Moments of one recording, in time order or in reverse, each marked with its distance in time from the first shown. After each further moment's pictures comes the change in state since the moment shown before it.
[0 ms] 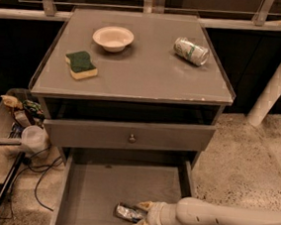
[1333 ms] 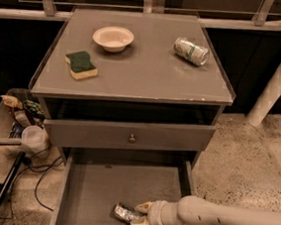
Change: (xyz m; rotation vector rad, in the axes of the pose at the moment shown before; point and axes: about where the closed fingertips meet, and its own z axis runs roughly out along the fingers) arm -0.007 -0.001 -0.004 -0.010 -0.018 -0.008
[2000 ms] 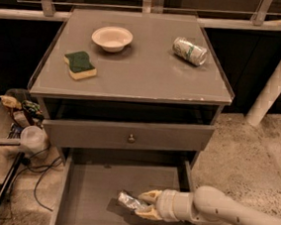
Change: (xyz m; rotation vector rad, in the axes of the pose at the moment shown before) arm -0.041 -0.022 -0.052 0.004 -0.136 -0.050
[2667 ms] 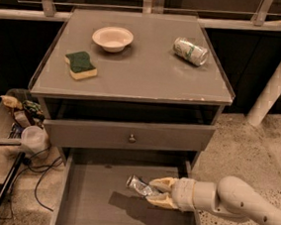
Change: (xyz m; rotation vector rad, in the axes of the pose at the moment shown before) arm -0.042 -0.029 -0.070 0.035 -0.131 -0.039
